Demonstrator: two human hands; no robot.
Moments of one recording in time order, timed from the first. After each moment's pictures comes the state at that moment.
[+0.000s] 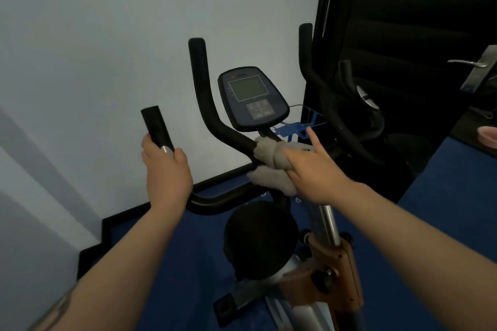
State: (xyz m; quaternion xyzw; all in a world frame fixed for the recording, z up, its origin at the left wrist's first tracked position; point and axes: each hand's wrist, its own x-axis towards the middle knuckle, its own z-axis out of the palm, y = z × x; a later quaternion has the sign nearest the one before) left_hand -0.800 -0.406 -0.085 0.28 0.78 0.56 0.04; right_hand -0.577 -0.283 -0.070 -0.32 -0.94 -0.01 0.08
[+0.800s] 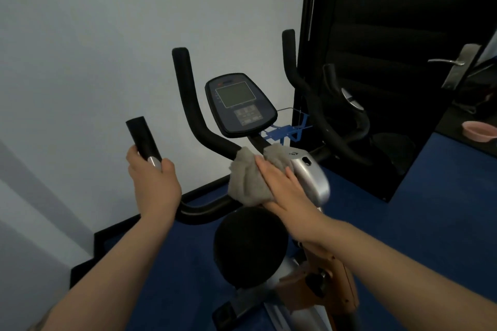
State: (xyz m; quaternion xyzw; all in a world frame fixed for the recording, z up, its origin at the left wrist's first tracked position) left_hand -0.802 -0.404 -0.087 0.26 0.78 0.57 0.04; right_hand -0.573 -0.329 -0.099 -0.24 -0.90 0.29 0.21
